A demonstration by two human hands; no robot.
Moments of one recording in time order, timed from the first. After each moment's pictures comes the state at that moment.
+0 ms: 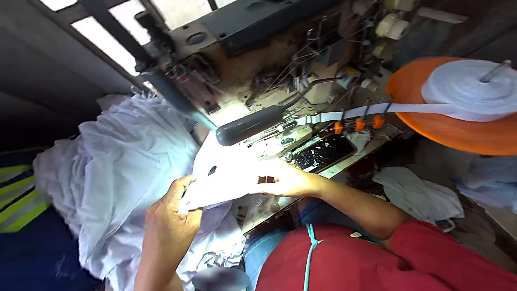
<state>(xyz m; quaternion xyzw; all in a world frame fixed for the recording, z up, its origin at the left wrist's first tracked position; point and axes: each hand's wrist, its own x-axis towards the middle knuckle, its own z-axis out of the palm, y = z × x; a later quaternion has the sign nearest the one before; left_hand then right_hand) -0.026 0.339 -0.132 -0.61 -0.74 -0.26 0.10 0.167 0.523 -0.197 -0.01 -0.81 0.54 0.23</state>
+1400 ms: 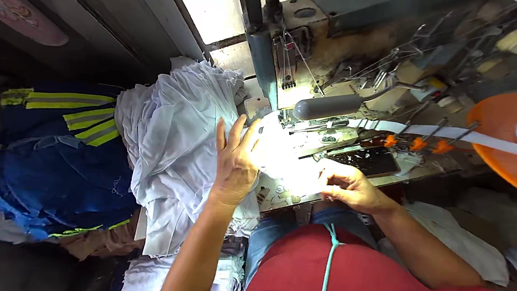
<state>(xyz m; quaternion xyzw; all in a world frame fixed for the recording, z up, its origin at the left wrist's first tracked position) -0.013 0.378 -0.154 -0.66 -0.68 -0.21 0.25 0.223 0.528 -0.214 0.08 -0.72 0.63 0.26</state>
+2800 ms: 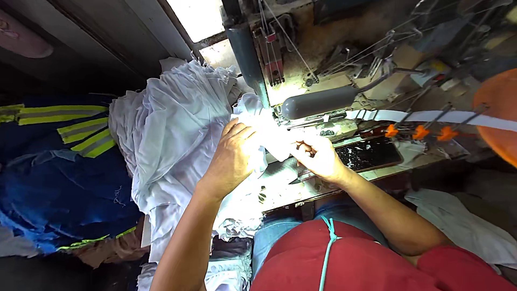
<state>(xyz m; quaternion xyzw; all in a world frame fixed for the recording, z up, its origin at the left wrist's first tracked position) -0.034 0.394 -0.127 -0.74 -0.63 -0.21 0.10 0.153 0.531 -0.215 -0.09 -0.76 0.51 0.39</state>
